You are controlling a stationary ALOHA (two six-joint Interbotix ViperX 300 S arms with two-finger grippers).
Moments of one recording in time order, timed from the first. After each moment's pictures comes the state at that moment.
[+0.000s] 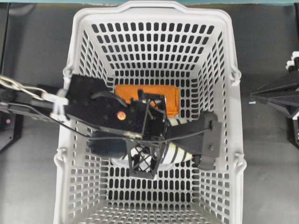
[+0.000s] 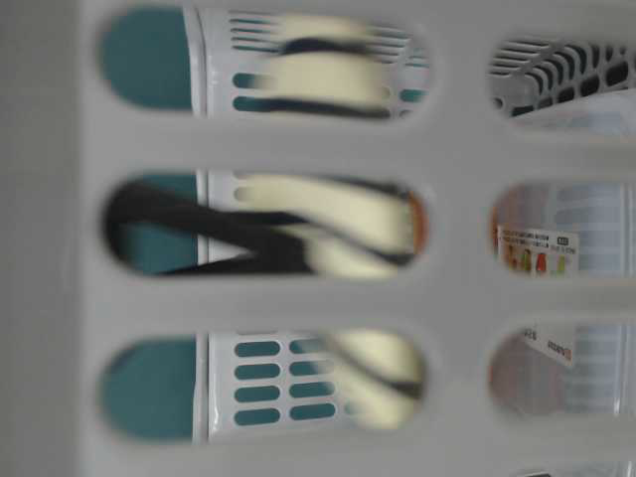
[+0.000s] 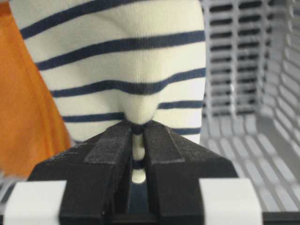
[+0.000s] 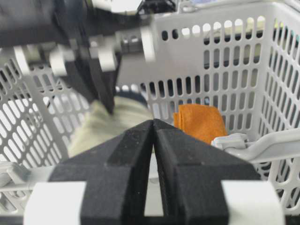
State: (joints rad) left arm -0.16 0.29 -0.39 0.04 1.45 -0.04; right arm 0.00 -1.01 1.19 0.03 -0.08 0.11
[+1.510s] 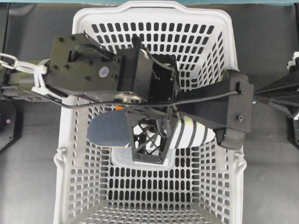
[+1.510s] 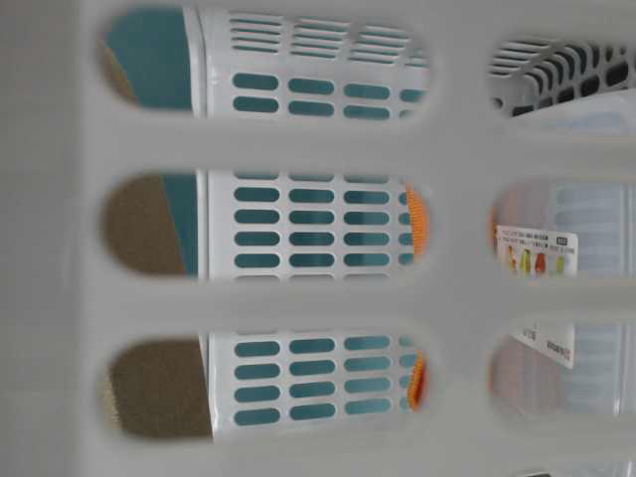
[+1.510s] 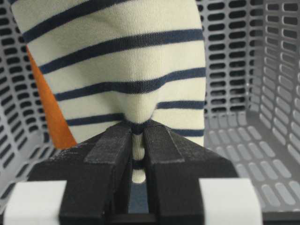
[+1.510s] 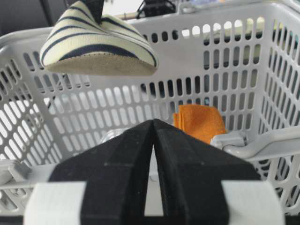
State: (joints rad) left arm -0.13 0.39 -0.88 0.05 1.74 0.00; right arm 0.00 -1.02 1.20 0.03 -0.08 0.11
